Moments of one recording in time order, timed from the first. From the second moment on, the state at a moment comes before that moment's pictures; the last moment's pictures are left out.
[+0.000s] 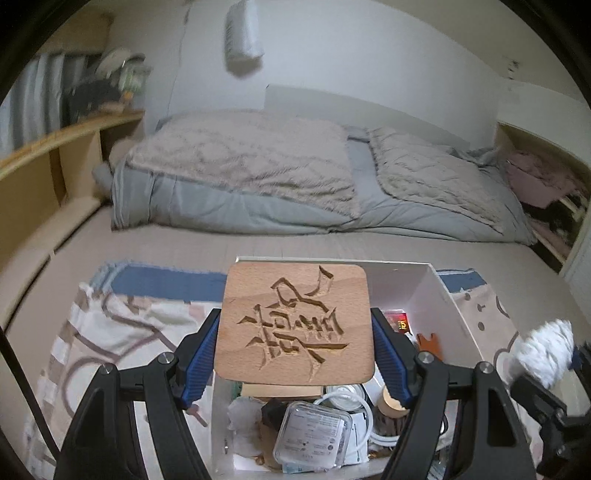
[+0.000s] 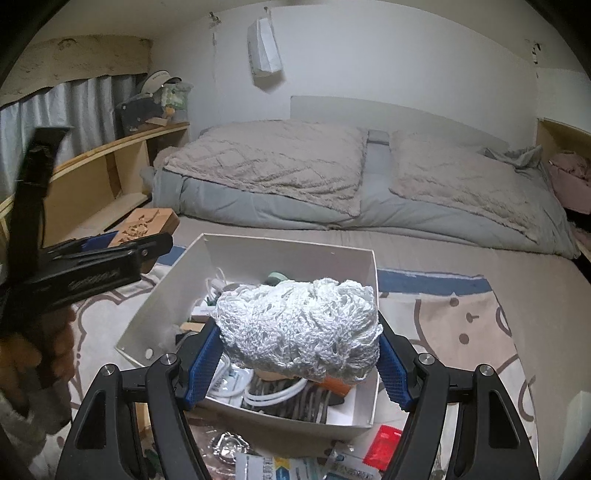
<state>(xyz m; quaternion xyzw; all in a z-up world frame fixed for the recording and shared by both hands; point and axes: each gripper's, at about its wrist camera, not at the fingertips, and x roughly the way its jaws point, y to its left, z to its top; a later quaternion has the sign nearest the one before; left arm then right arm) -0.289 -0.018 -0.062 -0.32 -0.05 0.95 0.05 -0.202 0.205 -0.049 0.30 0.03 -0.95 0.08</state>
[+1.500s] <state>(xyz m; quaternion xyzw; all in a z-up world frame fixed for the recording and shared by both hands) -0.358 -0.013 -0.103 -0.36 0.00 0.93 0.04 -0.240 0.200 -0.085 0.35 0.01 -0.93 0.08</state>
